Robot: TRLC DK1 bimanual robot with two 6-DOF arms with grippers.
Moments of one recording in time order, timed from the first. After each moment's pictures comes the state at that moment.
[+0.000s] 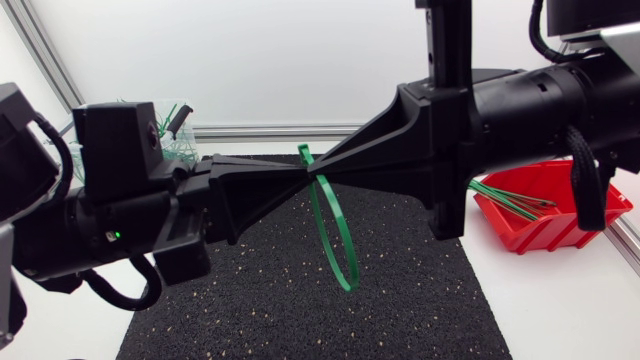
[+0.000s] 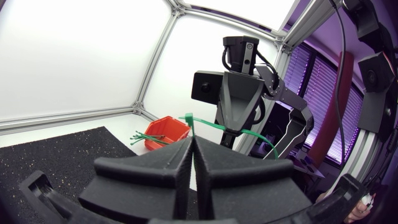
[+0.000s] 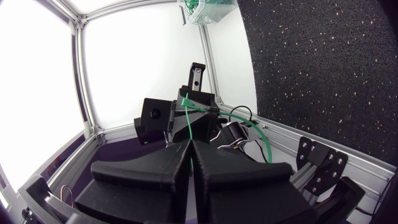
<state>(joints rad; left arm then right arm) -0.69 0.98 0.60 0.38 0.57 -0.40 0.58 1.15 1.07 -0.40 -0.96 1.38</state>
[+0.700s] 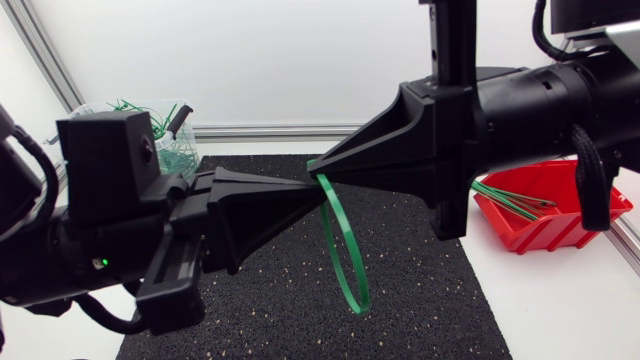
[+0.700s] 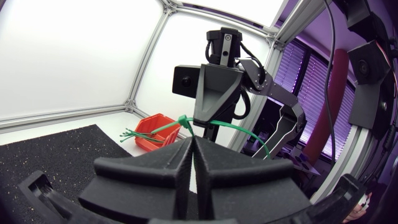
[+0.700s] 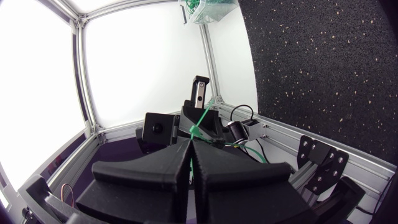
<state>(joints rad) -0.80 0.93 0.60 0.33 0.50 -0.40 0.58 1.15 1.08 -0.40 -0.96 1.38</state>
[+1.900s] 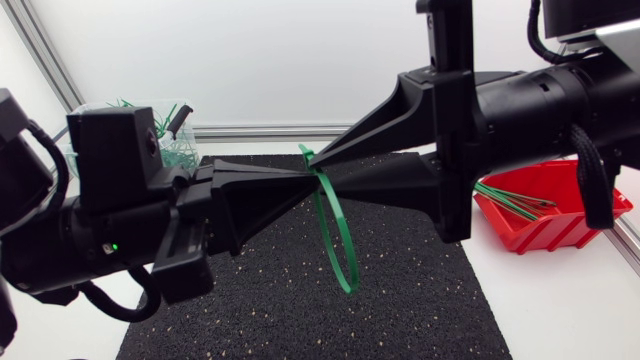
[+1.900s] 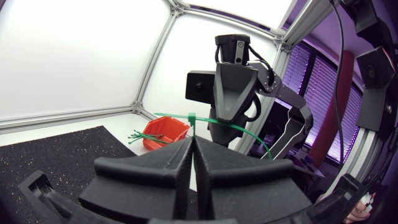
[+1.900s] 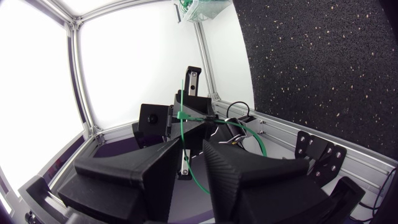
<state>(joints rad) -0.74 0.96 0.59 0.36 0.51 -0.40 0.56 1.16 1.09 -0.45 -0.99 1.36</state>
